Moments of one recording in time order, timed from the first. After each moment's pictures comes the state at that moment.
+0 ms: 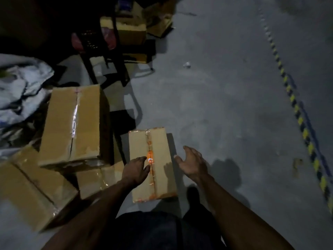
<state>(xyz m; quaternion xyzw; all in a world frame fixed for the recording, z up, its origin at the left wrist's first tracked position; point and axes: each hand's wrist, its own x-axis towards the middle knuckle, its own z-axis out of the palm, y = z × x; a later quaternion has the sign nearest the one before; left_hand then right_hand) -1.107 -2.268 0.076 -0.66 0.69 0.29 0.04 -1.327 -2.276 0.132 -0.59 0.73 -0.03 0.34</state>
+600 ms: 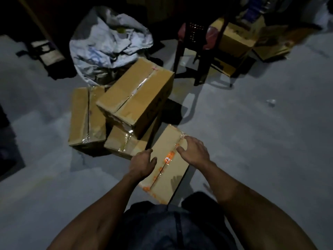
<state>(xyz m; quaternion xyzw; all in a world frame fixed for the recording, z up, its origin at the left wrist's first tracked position) -1.156 -2.255 0.085 -0.87 0.38 0.29 -0.14 -1.295 -2.415 0.137 -0.83 0.45 0.10 0.30</state>
